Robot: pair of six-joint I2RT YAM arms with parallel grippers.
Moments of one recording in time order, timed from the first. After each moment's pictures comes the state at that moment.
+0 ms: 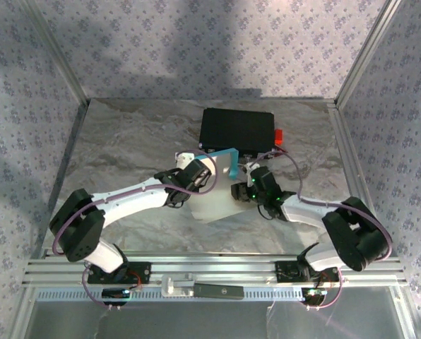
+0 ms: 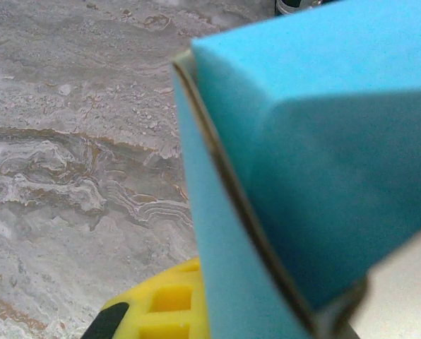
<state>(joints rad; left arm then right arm) -0.89 1.52 0.98 -0.50 -0.56 -0.69 0.57 1.39 0.49 0.22 -0.03 0.36</state>
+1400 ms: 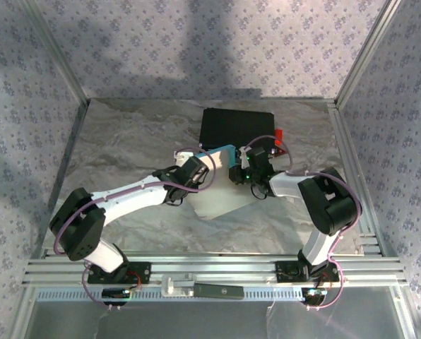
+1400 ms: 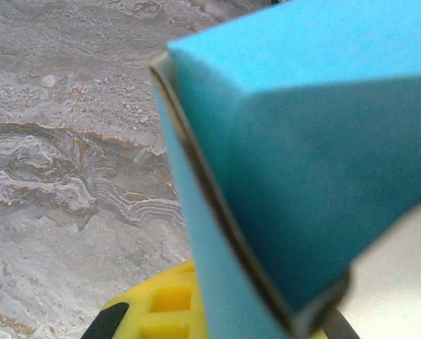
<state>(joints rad) -0.86 1.53 0.98 -0.50 -0.49 -0.67 0.49 1.73 0.77 0.23 -0.17 0.32</state>
